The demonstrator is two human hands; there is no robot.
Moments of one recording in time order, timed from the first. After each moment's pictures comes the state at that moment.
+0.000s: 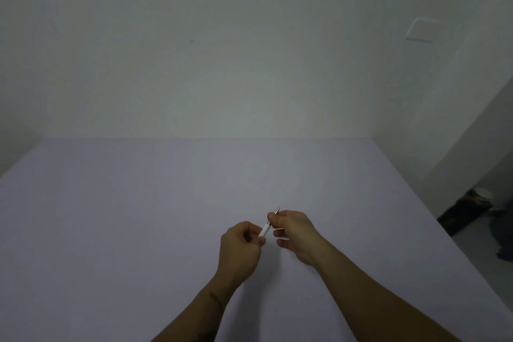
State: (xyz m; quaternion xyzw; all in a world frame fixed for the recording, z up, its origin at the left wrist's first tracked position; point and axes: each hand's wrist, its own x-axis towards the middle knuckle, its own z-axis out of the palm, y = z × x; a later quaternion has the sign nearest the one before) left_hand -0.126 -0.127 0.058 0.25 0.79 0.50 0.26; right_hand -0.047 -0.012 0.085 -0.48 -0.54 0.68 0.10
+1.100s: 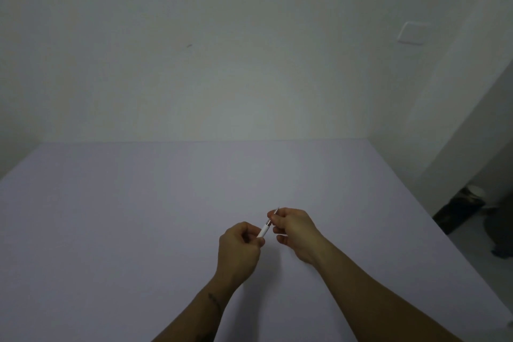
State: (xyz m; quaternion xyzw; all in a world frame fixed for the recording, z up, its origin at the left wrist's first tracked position) left_hand -0.122 -0.134 0.060 0.25 0.79 0.50 0.25; right_hand -0.043 -0.018 0.089 -0.48 -0.55 0.67 0.13
